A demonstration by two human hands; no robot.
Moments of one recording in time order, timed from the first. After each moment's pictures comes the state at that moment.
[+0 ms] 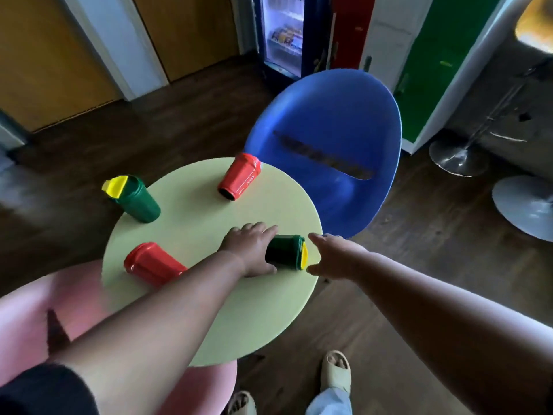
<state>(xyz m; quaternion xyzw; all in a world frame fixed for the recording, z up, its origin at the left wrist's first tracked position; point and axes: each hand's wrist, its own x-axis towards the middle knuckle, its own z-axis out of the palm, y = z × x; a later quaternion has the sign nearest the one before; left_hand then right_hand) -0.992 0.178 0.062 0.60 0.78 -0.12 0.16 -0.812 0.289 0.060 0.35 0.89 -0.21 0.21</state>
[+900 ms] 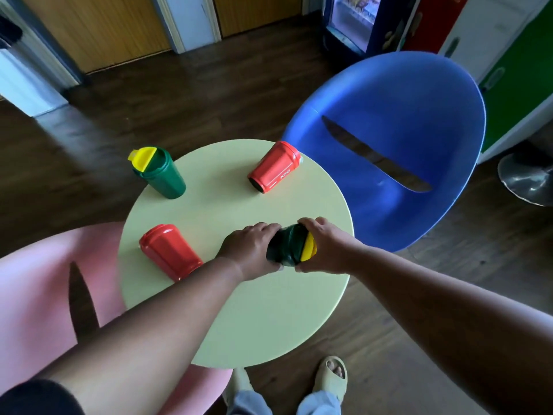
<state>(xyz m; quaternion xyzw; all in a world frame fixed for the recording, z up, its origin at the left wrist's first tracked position) -1.036 0.169 0.031 0.48 0.85 0.05 0.21 -0.899 0.327 0.046 0.23 0.91 -0.31 0.15</state>
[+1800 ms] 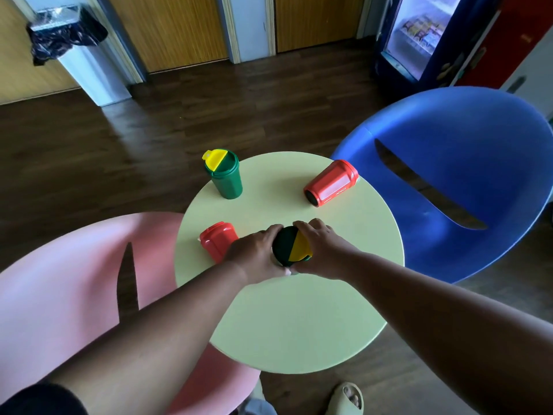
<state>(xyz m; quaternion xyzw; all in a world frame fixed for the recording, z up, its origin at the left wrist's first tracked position) -1.088 0.086 0.056 0.37 0.89 0.14 0.23 -0.987 0.249 0.071 0.15 0.93 -0.29 0.15</state>
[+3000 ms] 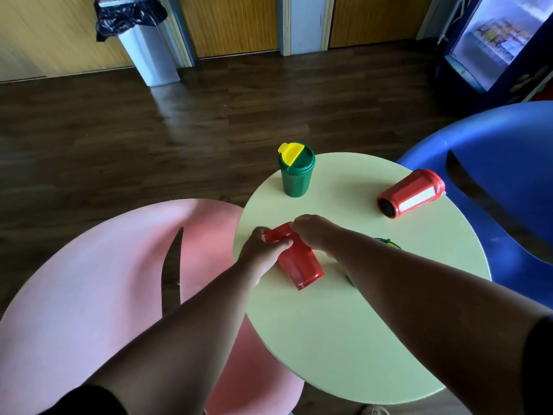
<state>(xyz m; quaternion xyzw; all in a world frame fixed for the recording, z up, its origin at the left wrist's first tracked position) -1.172 -0.016 -0.008 -0.05 0.83 0.47 0.31 -1.144 0.131 0.056 0.17 0.90 -0.29 0.27</state>
